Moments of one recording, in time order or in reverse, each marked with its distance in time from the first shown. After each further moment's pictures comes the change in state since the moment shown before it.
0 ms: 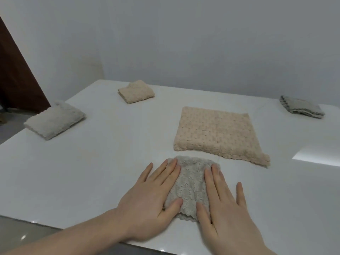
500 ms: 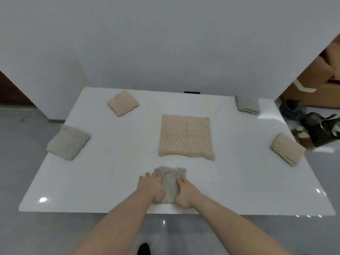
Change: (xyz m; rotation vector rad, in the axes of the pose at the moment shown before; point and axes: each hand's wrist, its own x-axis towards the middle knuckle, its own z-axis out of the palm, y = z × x) left_hand 0.031 0.038 -0.113 -0.027 -0.672 -0.286; right_hand 0.021 -0.054 -0.129 0.289 -0.735 0.302
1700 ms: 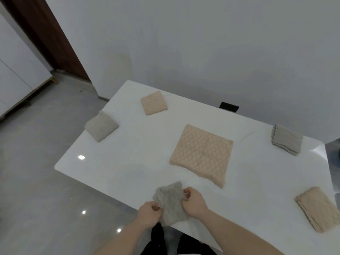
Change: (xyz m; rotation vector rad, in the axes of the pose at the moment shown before) left_hand -0.041 0.051 0.055 -1.046 0.173 -0.504; right_hand 0.019 0.040 -0.058 0.242 0.017 -0.065
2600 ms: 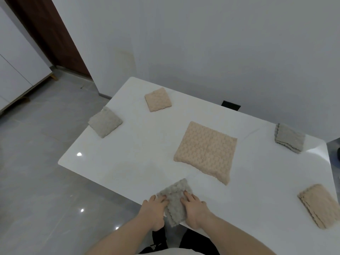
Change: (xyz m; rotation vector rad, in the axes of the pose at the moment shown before) left_hand -0.003 -0.006 -0.010 0.837 -0.214 0.336; right_hand -0.011 0.014 0.032 -0.835 -0.273 -0.171
